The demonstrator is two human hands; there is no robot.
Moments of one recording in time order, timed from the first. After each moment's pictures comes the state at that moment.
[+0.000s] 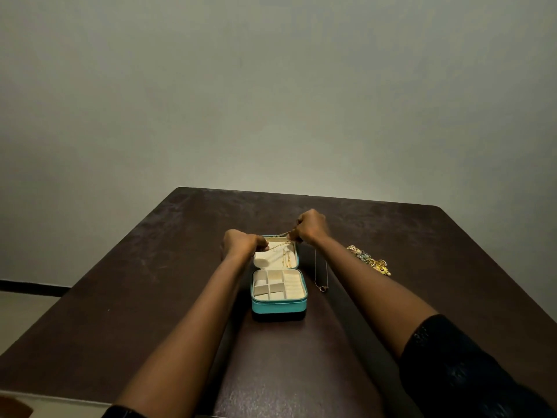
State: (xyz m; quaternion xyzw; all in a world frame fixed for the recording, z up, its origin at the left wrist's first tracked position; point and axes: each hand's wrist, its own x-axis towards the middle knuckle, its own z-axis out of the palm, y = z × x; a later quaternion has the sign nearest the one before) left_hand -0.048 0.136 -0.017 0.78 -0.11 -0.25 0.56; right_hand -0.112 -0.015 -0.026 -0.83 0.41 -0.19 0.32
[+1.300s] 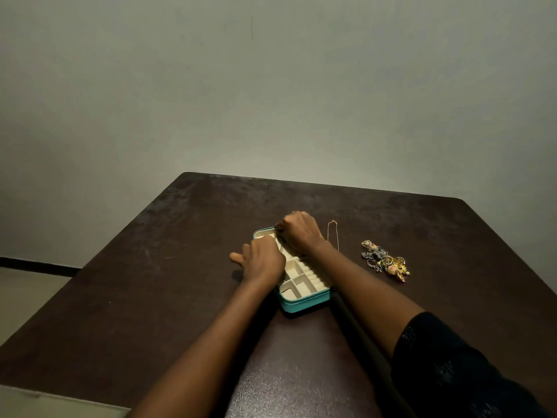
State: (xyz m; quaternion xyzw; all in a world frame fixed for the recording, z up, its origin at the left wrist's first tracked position) left_hand -0.080 0.130 -0.039 0.93 -0.27 -0.07 0.23; right_hand -0.081 0.002 -0.053 -0.98 0.16 -0.13 -0.05
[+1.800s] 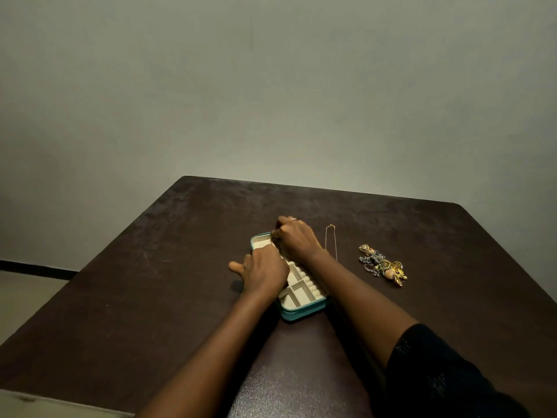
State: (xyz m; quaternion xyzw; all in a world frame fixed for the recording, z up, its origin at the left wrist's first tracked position) left_hand -0.090 0.133 -0.044 0.93 -0.27 -0.06 0.23; right_hand -0.087 0.006 -0.062 -0.98 0.11 -0.14 -0.05
